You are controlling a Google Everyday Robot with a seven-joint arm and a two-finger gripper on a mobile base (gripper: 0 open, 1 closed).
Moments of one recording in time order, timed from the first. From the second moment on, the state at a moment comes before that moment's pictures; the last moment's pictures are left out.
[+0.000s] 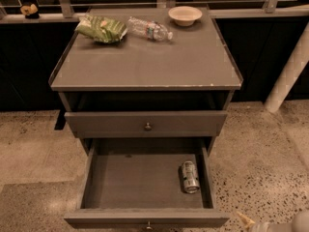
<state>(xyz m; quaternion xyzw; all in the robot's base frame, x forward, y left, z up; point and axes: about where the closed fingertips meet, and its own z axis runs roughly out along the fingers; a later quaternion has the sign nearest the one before) 0.268 -0.255 0.499 -0.52 0.81 0.16 0.20</state>
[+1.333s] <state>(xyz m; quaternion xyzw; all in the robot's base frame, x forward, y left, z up) 0.334 -0.175 0.533 -0.61 0.74 0.12 0.26</state>
